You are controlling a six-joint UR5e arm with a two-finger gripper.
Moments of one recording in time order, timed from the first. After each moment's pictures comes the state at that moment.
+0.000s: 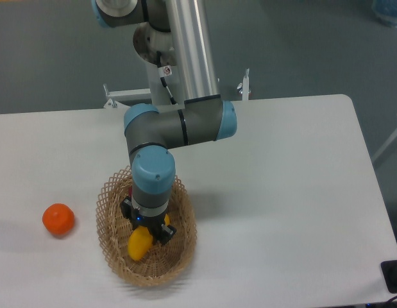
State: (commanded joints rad) arm 2.19 -2.08 -1.62 -0.89 1.40 0.81
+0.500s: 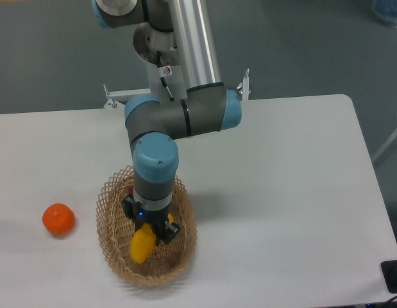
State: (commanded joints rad) arm 2.25 -2.03 -1.59 -0.89 1.39 0.82
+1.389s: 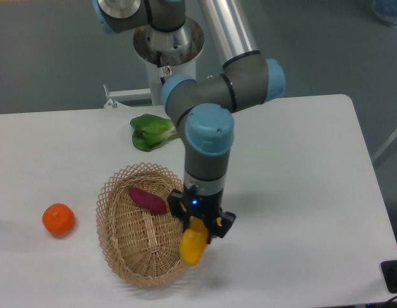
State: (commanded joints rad) arm 2.40 -2.00 -1.53 -0.91 1.40 0.87
